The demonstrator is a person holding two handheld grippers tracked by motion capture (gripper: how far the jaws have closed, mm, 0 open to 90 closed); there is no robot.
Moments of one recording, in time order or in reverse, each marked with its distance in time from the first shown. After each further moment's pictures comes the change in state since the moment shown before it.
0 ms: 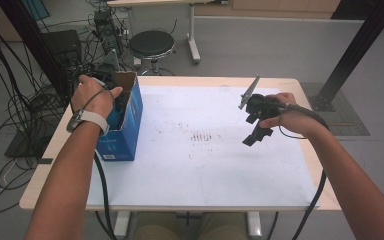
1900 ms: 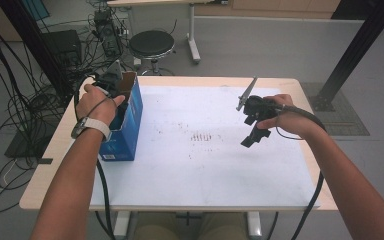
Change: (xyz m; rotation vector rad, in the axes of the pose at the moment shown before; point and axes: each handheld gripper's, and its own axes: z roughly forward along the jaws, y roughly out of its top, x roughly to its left) left arm -0.002 -0.001 0.026 0.034 -0.006 0.036; right arm 0.000 0.003 0.006 0.014 0.008 0.001
